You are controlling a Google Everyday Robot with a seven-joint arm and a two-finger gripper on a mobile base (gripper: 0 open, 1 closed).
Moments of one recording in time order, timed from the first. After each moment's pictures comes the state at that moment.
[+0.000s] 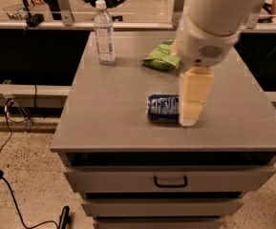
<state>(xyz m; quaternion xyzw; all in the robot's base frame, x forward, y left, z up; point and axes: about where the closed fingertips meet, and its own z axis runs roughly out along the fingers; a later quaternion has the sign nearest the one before) 0.478 -0.100 0.961 -0.70 0.70 -0.04 0.13</state>
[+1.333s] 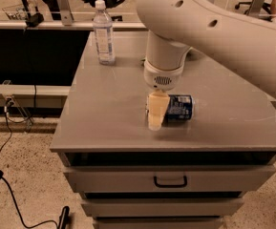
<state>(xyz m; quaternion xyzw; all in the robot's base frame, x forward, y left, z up) 0.538 -0.061 0.855 -0.67 0.74 -0.04 0.08</state>
